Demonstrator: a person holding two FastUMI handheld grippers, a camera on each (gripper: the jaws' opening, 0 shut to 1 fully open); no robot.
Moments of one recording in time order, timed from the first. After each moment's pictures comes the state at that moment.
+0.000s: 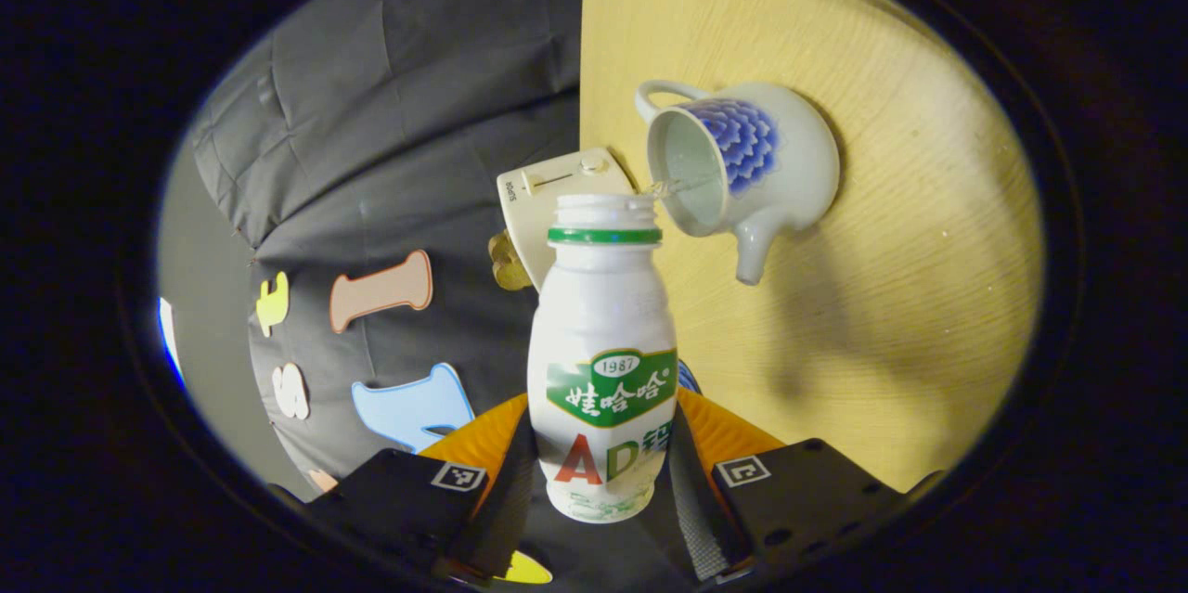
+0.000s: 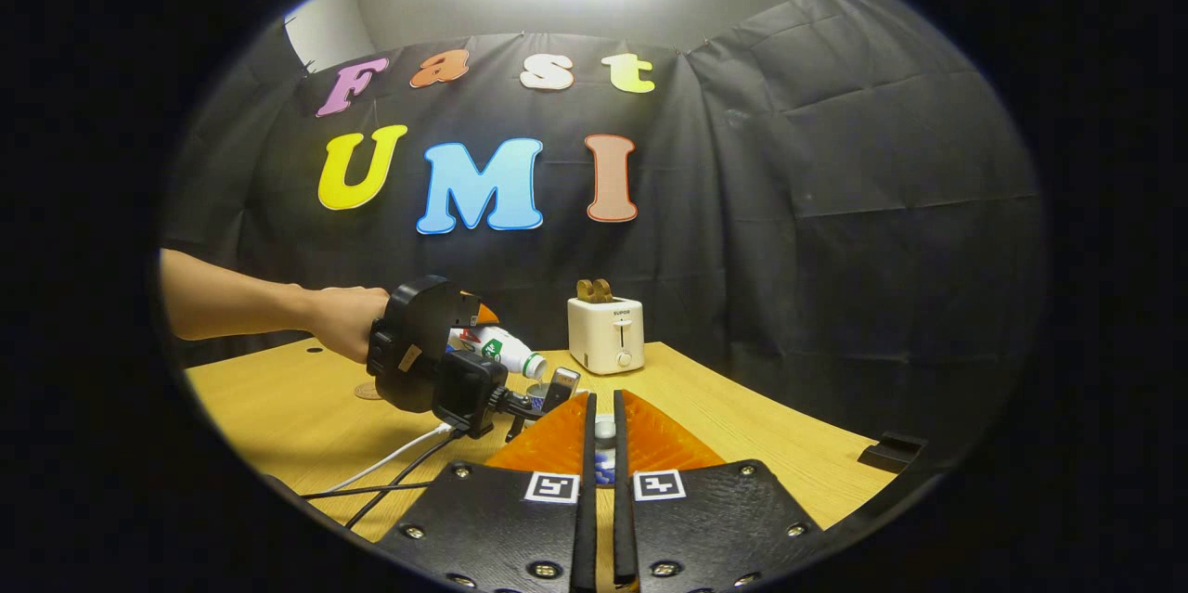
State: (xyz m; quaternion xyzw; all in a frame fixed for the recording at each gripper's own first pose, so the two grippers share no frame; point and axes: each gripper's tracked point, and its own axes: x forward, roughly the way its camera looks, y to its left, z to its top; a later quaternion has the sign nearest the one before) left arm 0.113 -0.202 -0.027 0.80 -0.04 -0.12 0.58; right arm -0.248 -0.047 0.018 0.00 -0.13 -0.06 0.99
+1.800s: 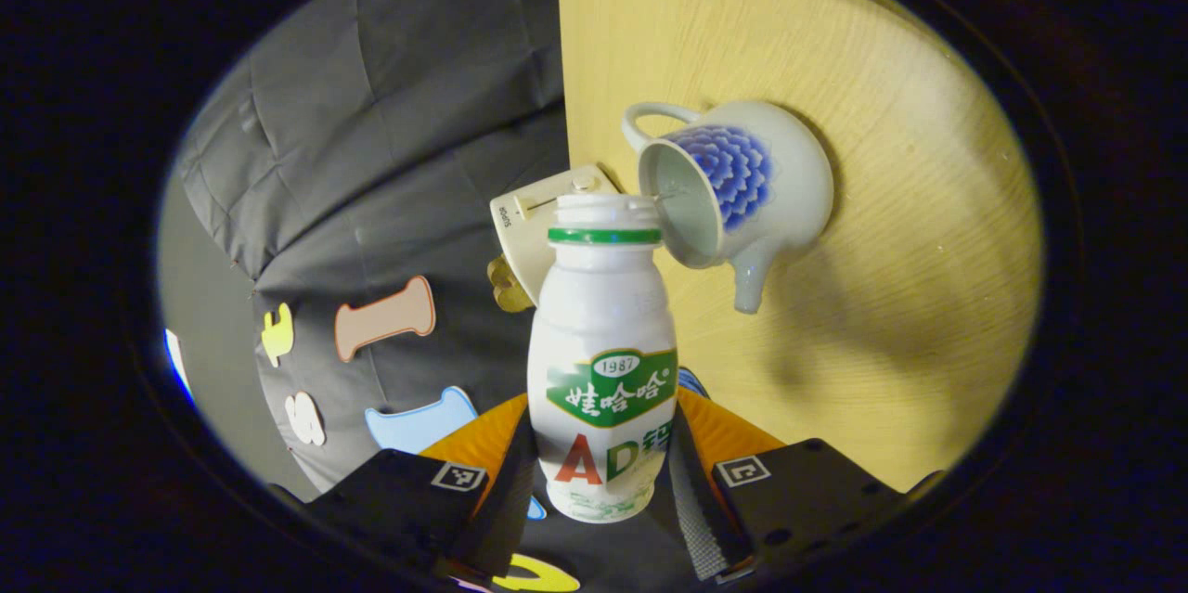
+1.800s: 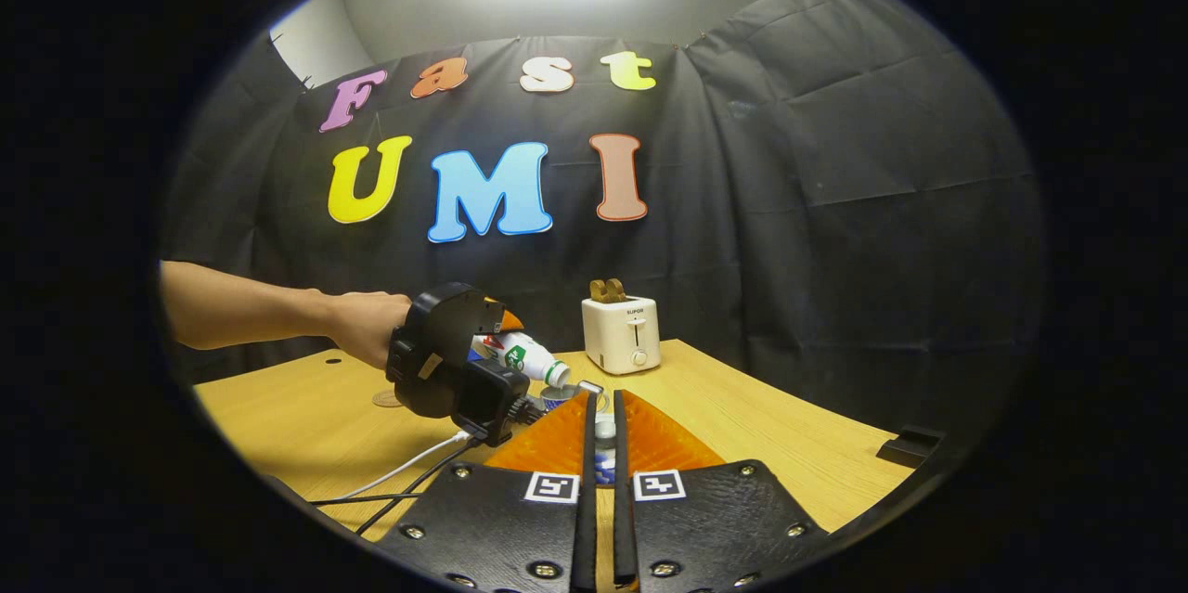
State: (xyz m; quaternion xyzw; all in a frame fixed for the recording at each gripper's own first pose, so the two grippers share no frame) left arm 0.102 -0.215 -0.031 0.82 -0.06 -0.14 0.55; right arm -0.246 -0.050 0.018 0.02 -0.14 -0.03 0.99
